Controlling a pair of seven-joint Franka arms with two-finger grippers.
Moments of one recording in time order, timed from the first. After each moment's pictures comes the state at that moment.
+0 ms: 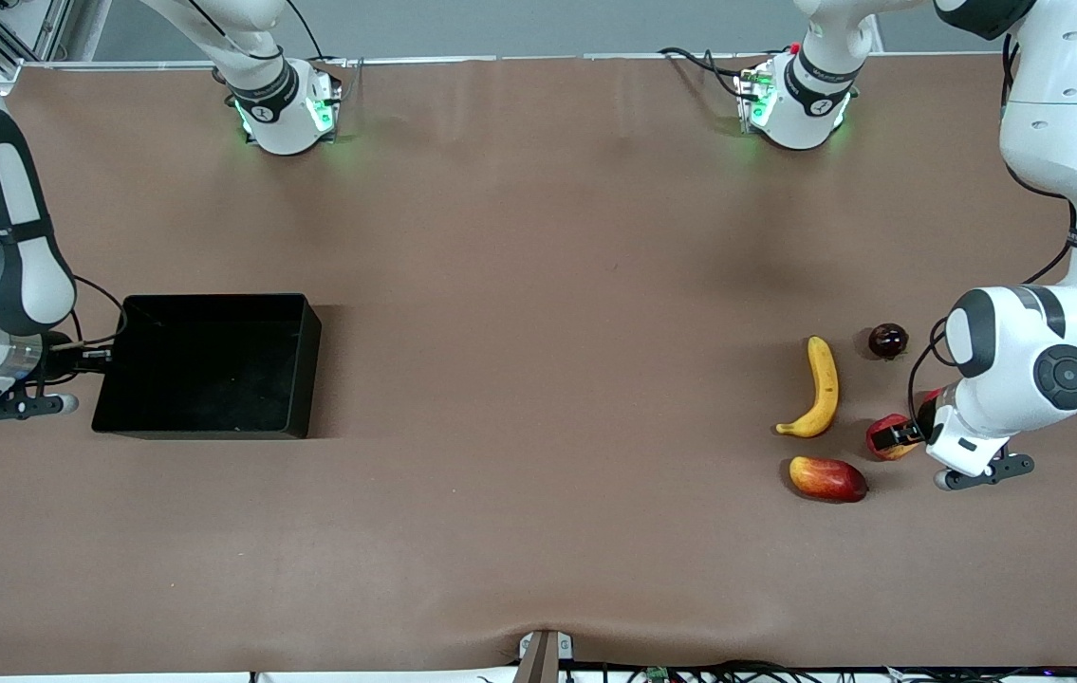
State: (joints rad) left arm 0.16 0.63 -0.10 -1.71 0.12 2.36 -0.22; right arm -0.32 0.46 -0.02 -1.87 0.03 2.13 -0.46
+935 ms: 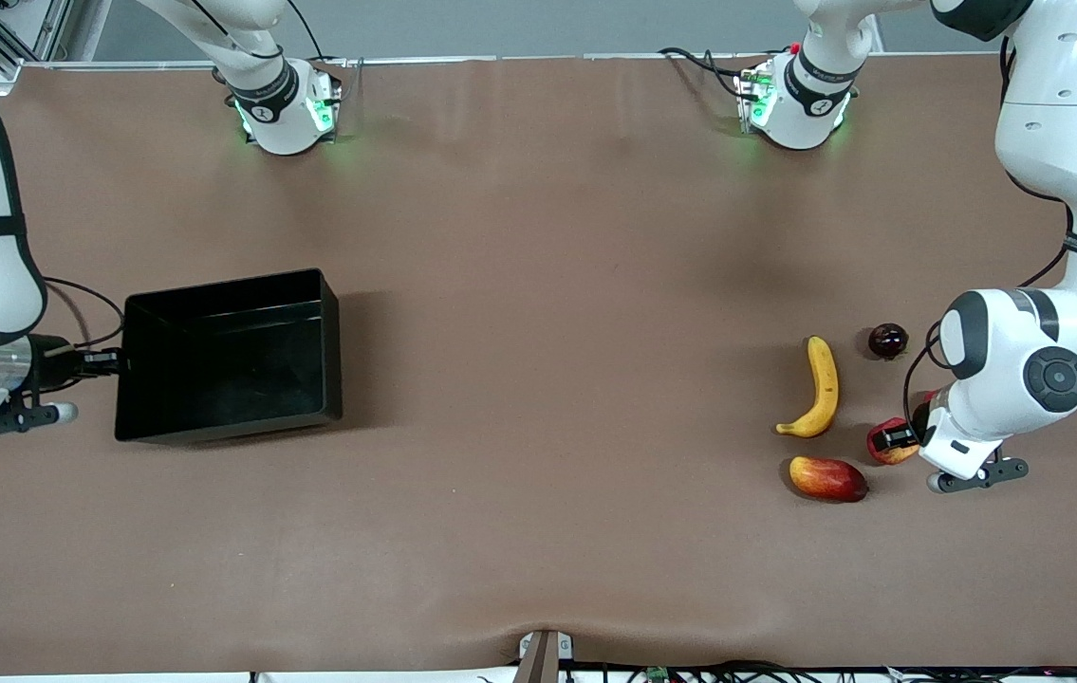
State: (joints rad) left arm 0.15 0.64 -0.11 -1.68 0.15 2.35 -0.23; right arm -0.22 0.46 0.00 -1.68 0.19 1.86 -0.46
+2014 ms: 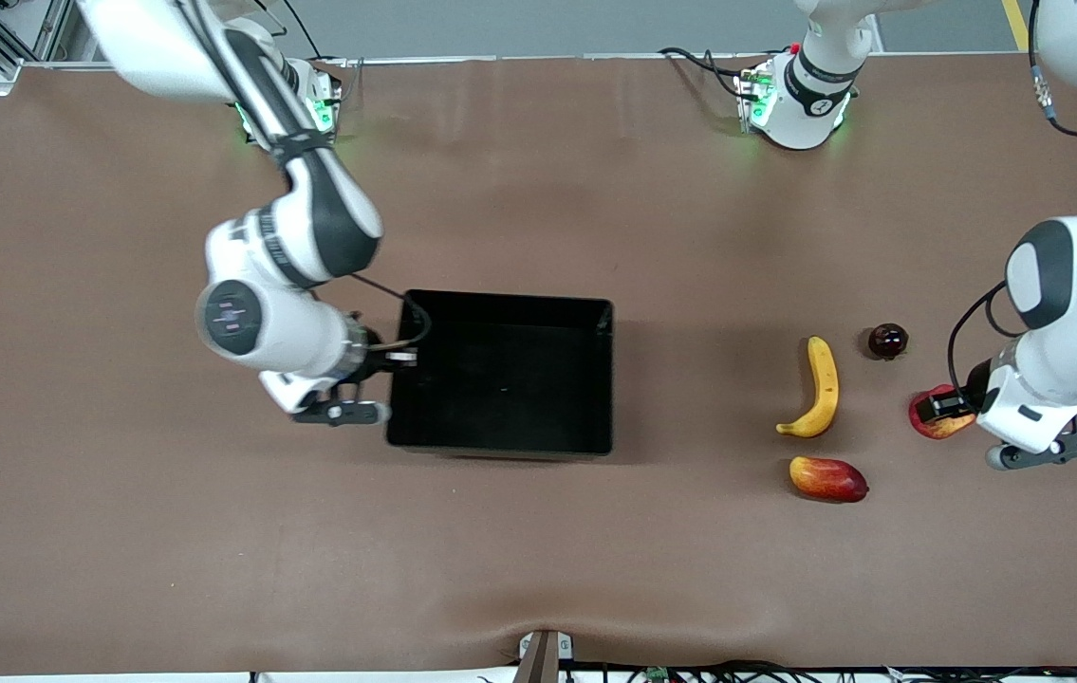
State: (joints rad) left arm 0.14 0.39 -0.14 -1.65 0.15 2.04 -0.23; right arm 0.44 0.51 0.01 -1.59 0.28 2.04 0.38
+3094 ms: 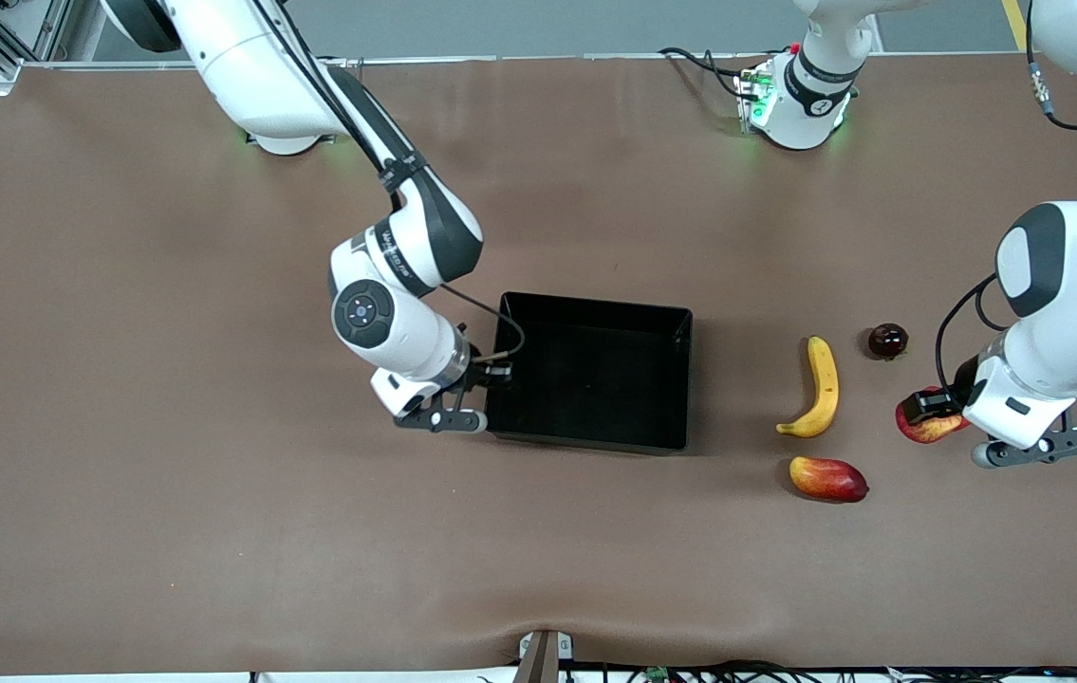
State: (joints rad) left arm 0.14 0.38 -0.19 -1.62 0.15 2.04 -0.24; right arm 0.56 0.68 -0.02 -1.39 0.27 2.16 0.46
